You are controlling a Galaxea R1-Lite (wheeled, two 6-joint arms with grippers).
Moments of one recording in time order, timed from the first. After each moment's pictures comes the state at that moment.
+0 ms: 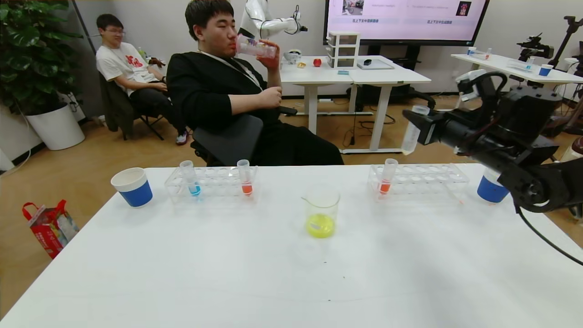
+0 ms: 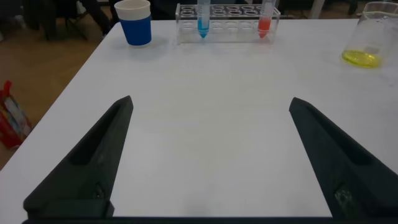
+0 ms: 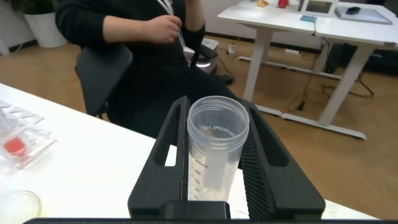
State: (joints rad) left arm 0.00 0.00 0.00 0.00 0.00 0.00; right arm 0.09 1.94 -1.11 -0.93 0.28 0.01
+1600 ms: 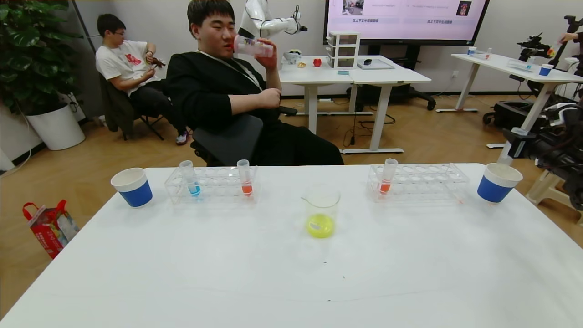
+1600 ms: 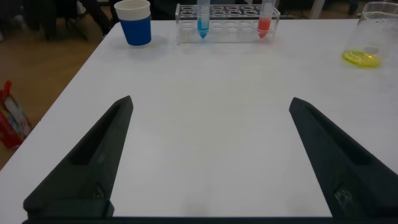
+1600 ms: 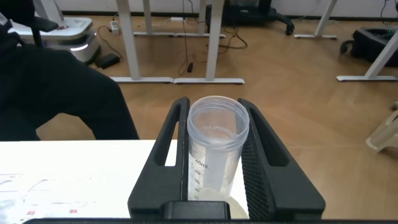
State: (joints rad) left arm 0.00 0.00 0.00 0.00 0.00 0.00; right arm -0.42 2.20 -1.25 -0.98 0.34 0.00
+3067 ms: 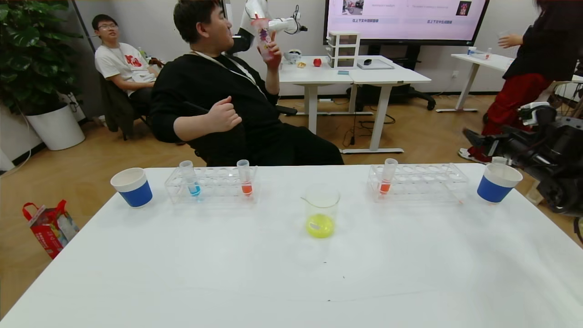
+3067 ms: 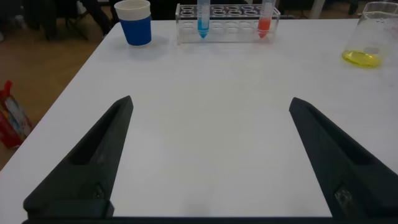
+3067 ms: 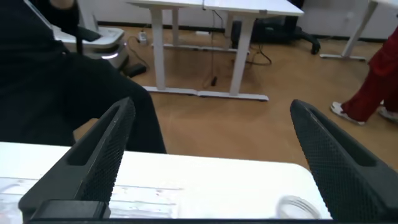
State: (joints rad) left arm 0.00 0.00 0.00 0.00 0.00 0.00; right arm -0.27 2.17 -1.20 -1.06 0.30 0.00
